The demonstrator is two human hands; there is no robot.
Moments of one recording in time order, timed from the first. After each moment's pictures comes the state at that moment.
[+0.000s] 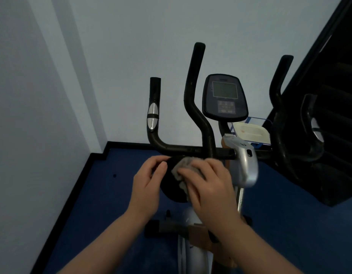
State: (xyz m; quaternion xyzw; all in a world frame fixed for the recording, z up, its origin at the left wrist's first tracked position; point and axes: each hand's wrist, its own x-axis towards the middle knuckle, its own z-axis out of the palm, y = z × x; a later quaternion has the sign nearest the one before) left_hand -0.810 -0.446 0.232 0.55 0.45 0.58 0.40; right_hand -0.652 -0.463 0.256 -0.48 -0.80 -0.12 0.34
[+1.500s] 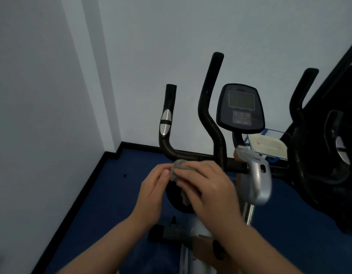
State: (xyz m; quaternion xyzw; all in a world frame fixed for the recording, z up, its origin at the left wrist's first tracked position) left_hand -0.811 -0.445 0.227 0.55 0.44 0.59 0.40; right_hand -0.663 -0.450 0.284 -0.41 -0.83 -0.02 0.38
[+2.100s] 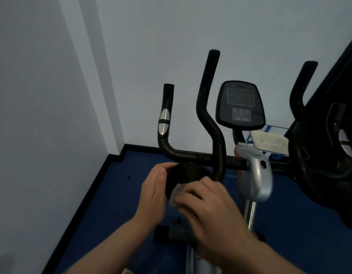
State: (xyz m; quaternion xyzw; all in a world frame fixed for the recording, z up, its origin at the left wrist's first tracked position) left_hand -0.804 -0.444 0.218 0.55 0.46 0.61 0.35; right_hand -0.648 -0.474 0.270 -0.37 -0.89 -0.03 0.27
